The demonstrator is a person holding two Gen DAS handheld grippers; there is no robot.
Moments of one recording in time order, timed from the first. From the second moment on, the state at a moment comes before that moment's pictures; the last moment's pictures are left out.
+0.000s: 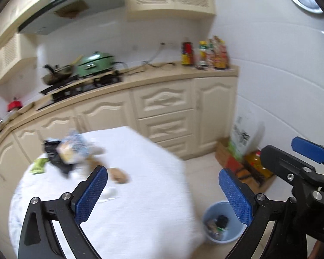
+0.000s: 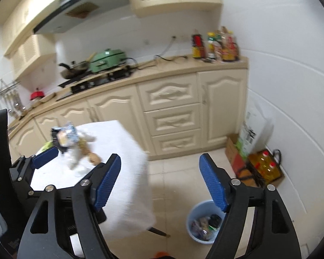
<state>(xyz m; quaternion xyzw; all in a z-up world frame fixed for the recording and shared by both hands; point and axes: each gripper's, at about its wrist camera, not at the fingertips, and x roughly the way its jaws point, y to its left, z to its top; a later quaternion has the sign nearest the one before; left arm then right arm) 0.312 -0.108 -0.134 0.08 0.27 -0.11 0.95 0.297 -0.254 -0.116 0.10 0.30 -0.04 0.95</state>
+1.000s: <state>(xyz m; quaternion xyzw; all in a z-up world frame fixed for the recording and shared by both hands) 0.501 0.020 -0.198 0.04 0.41 -0.02 0.91 0.462 -0.117 -0.236 0.04 0.44 0.07 0.89</state>
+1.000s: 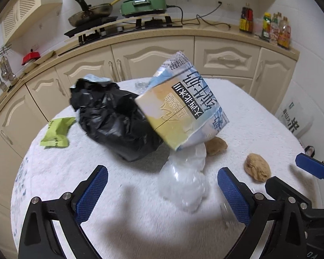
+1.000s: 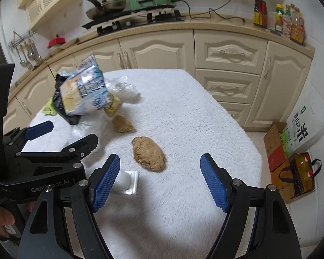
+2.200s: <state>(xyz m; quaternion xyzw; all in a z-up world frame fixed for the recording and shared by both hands) 0.445 0.027 -0.175 0.00 0.40 -0.05 0.92 0.455 -0.106 -0.226 0.05 0.43 0.14 0.89</state>
